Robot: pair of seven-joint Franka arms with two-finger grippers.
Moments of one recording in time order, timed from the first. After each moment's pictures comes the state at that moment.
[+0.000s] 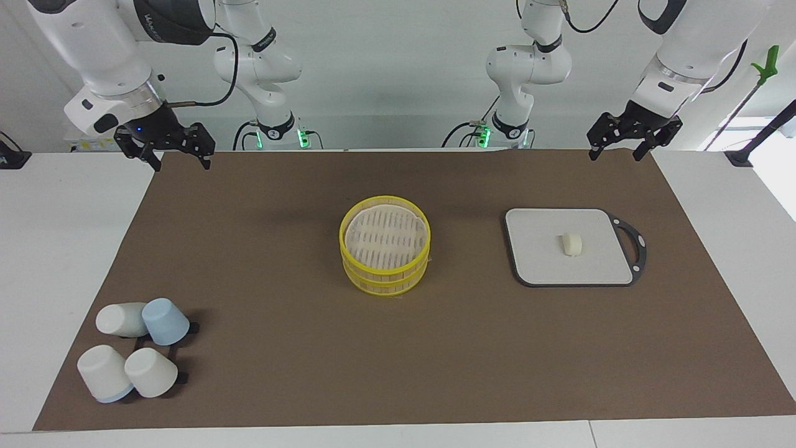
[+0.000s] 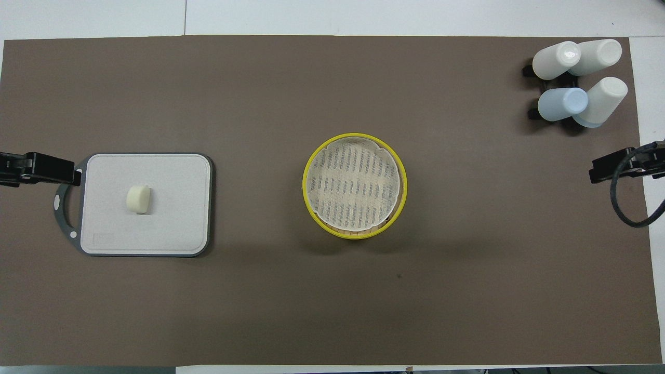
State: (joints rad) left arm -0.15 -0.08 0.10 -1.64 -0.02 1.54 0.02; right arm 0.02 -0.03 -0.06 -1.62 -0.03 1.53 -0.08
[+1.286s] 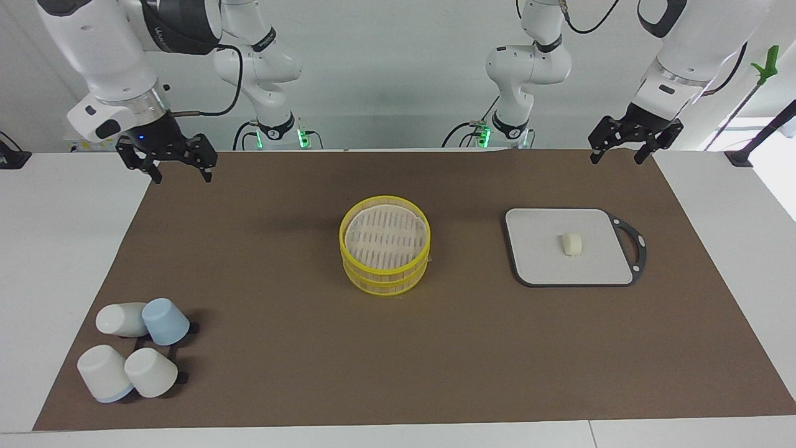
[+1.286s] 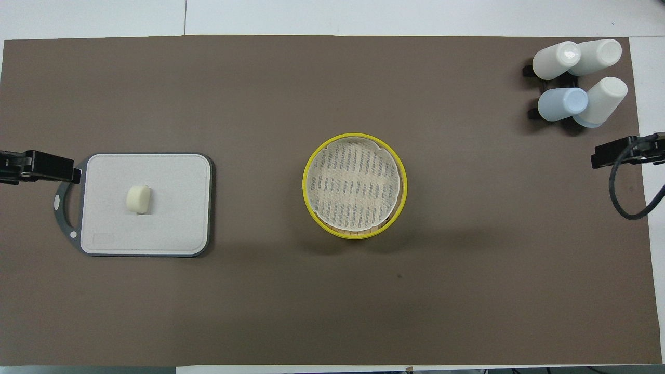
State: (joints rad) left arm -0.15 -0.10 0.11 -1.72 -0.02 1.63 0.02; right arm 0.08 -0.03 -0.04 -1.67 -0.03 1.66 0.00
